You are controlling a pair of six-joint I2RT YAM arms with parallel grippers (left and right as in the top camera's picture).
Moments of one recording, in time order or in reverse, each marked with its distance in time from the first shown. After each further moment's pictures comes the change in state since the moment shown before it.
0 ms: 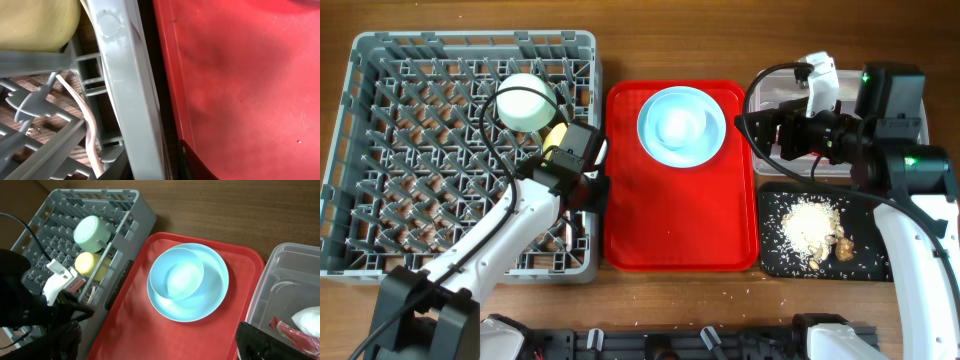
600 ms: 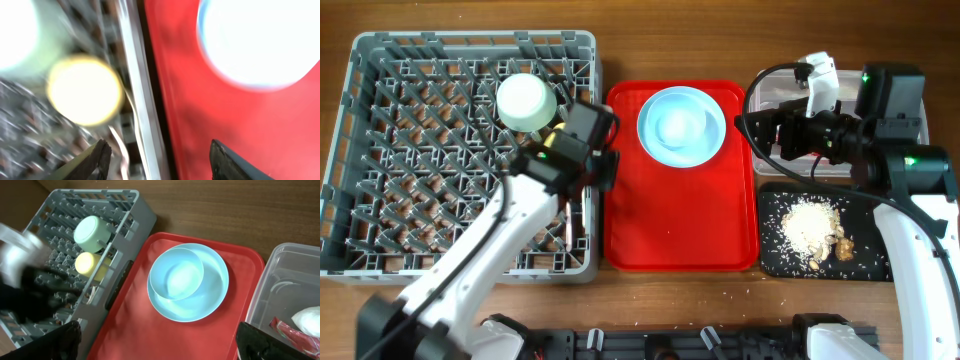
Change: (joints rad) left arm -0.048 -0.066 0.212 -0.069 -0.174 0.007; right arm 0.000 0.000 0.000 0.000 0.000 0.000
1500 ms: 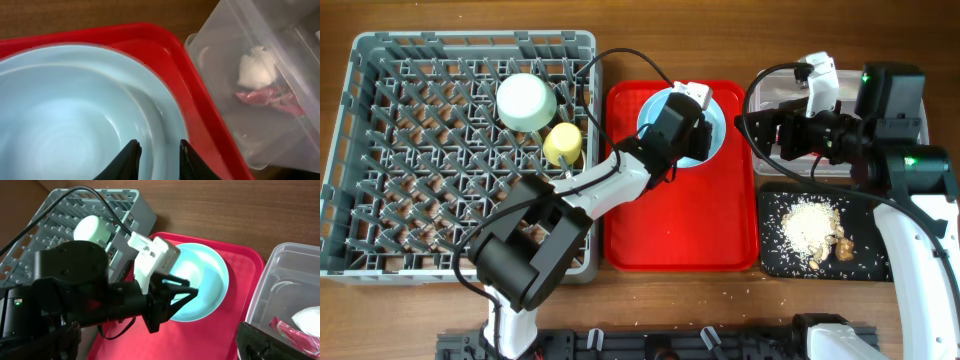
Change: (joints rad) left arm -0.215 0.558 0.085 0.853 0.203 -0.158; right arm 0.000 0.000 -0.001 0.000 0.000 0.000
